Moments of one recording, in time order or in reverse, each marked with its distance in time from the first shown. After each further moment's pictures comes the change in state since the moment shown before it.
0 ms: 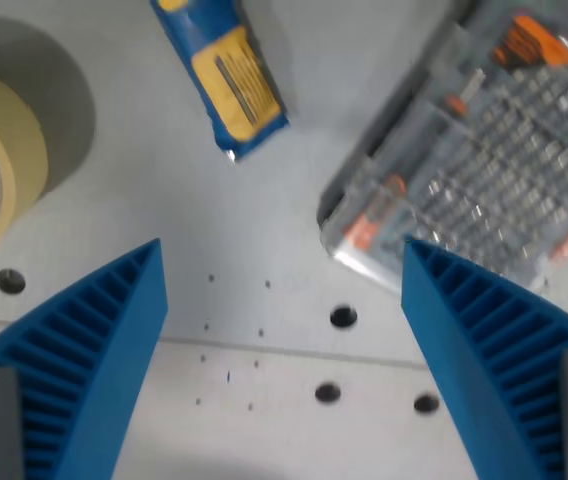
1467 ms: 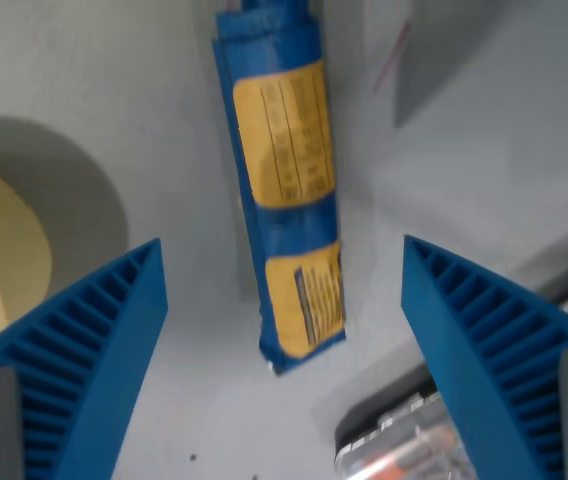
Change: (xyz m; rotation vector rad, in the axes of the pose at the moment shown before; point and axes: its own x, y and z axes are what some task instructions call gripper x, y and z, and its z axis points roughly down) arm 0.069 -0.035 0.089 0.011 -0.006 -0.295
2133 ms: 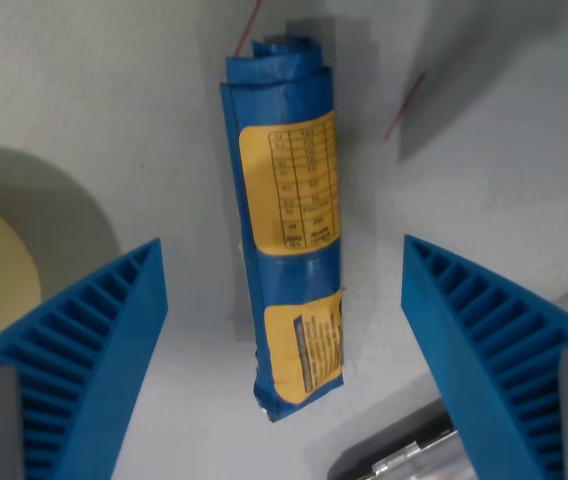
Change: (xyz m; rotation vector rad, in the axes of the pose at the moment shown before) arm 0.010 0.000 0.013 0.003 0.000 -0.035
